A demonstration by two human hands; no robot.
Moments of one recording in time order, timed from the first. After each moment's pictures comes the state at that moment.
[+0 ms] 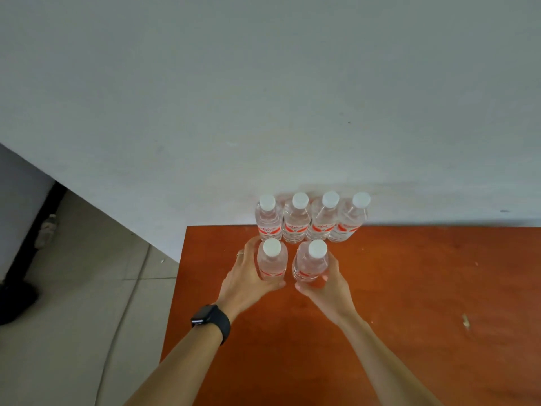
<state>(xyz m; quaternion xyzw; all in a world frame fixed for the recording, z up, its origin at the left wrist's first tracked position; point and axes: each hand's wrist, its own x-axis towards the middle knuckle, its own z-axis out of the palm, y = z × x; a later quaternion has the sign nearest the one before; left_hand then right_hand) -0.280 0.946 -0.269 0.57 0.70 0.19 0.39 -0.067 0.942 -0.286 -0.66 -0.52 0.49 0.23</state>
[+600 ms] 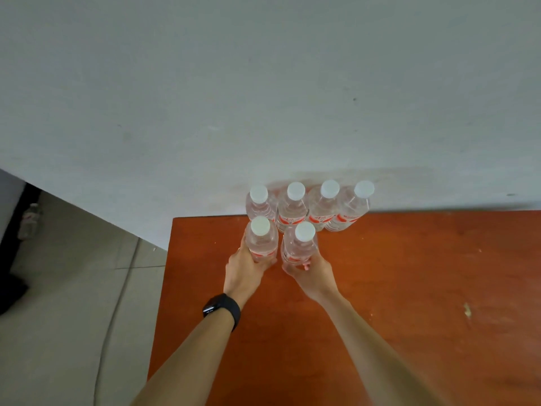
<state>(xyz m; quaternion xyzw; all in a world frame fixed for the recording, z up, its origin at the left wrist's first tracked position) -0.268 0.970 -0.317 0.50 0.72 0.24 0.41 -0.090 0.978 -0.329 -0.68 -0.53 0.48 0.17</state>
